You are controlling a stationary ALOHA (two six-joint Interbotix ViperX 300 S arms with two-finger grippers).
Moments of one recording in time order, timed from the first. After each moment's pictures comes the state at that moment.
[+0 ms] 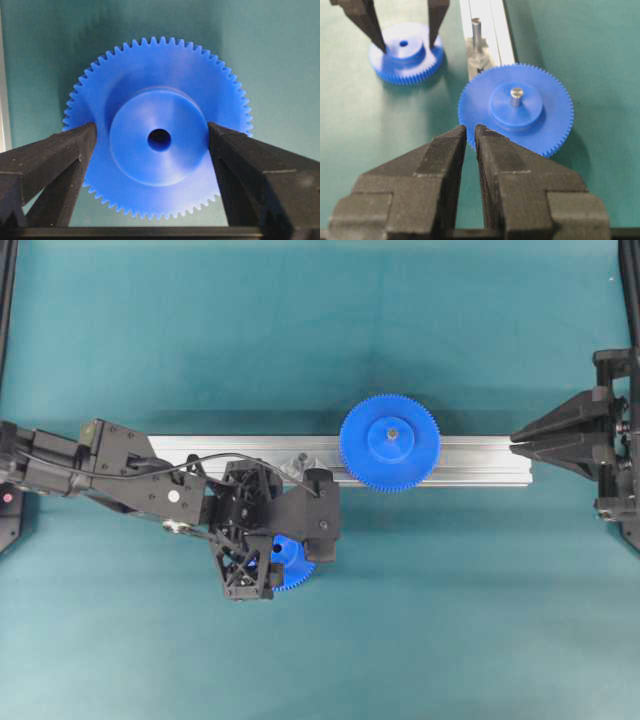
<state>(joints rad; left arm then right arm) -0.13 0.18 0.49 0.02 0.36 -0.13 -0.08 -0.94 1.14 0.02 0.25 0.06</state>
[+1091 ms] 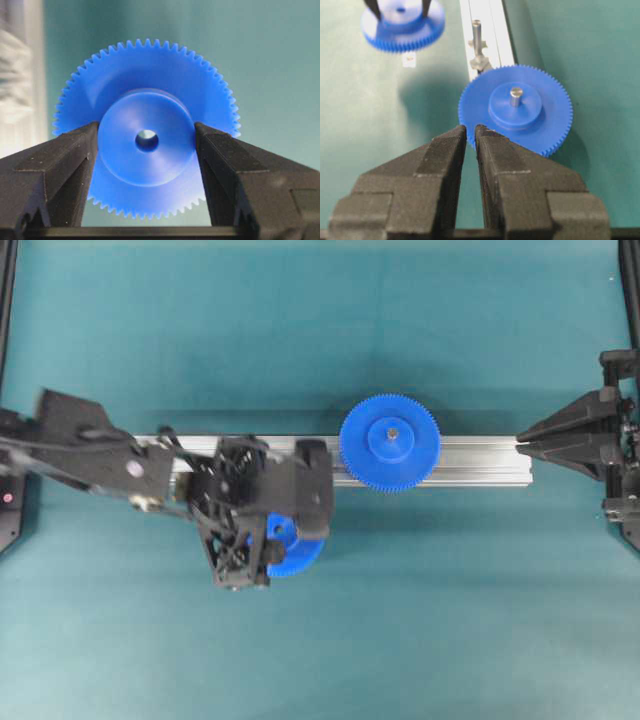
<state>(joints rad) -0.08 -0.01 0.47 0.02 0.38 -0.13 -0.08 -0.98 1.16 0.02 0.25 0.06</state>
